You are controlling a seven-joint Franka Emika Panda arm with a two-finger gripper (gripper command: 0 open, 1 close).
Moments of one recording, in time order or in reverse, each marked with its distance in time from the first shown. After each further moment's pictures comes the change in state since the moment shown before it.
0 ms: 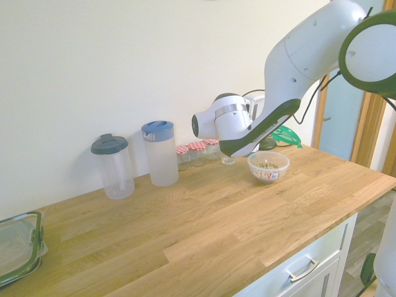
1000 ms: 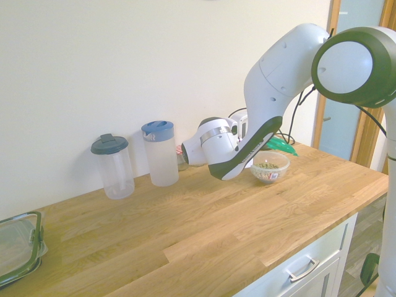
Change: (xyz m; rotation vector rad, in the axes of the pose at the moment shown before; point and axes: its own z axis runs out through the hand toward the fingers) arm -0.035 -0.033 -0.025 -0.054 0.075 -0.015
